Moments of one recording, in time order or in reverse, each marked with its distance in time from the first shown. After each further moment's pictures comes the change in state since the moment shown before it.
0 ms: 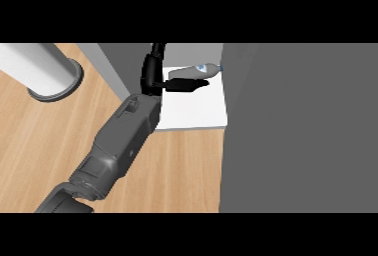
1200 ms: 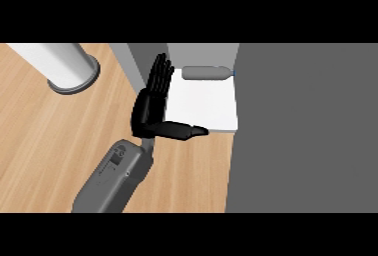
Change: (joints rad) left arm 0.513 0.018 -0.284 -0.790 0.133 -0.132 0.225; right arm 0.067 0.005 0.039 -0.083 0.021 -0.058 0.040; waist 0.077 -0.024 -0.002
